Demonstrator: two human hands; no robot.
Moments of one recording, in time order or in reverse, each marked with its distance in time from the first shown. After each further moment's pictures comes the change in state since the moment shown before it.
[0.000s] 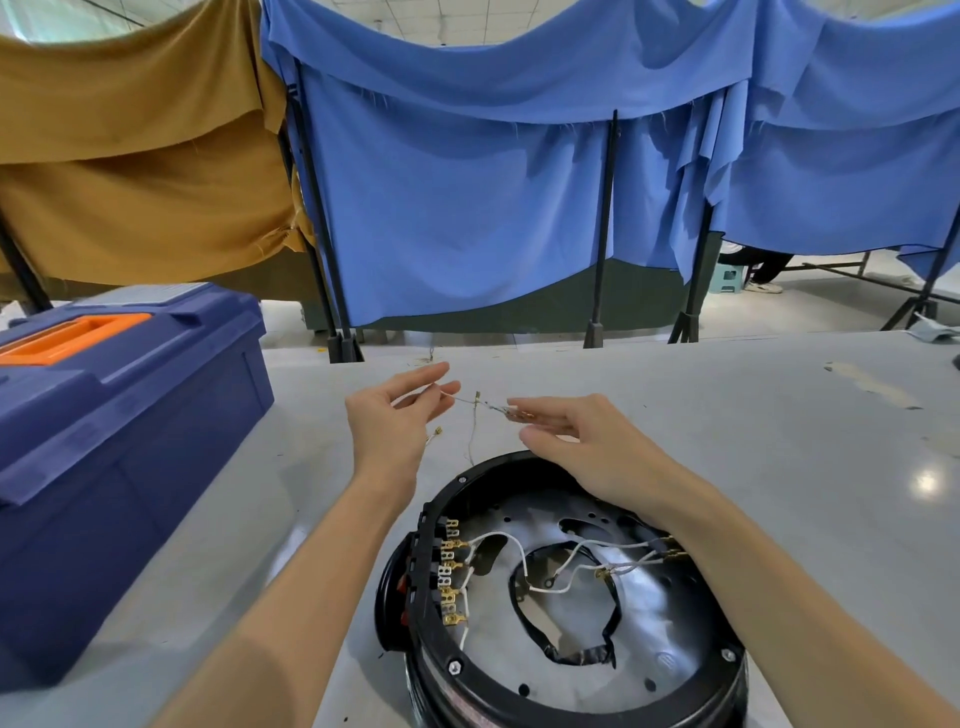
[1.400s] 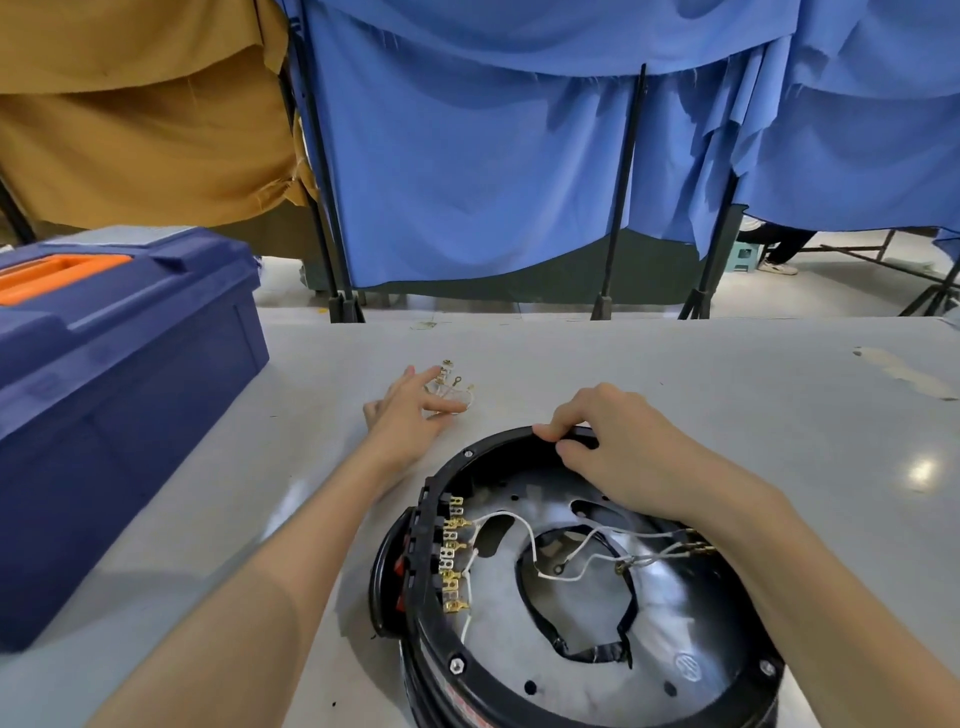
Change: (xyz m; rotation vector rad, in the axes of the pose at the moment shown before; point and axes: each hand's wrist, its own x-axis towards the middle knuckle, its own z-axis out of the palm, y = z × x) left_hand 0.039 -0.064 -0.017 0.949 -0.382 0.114; right_hand -0.001 -0.001 0.003 -0.396 -0.076 0.184
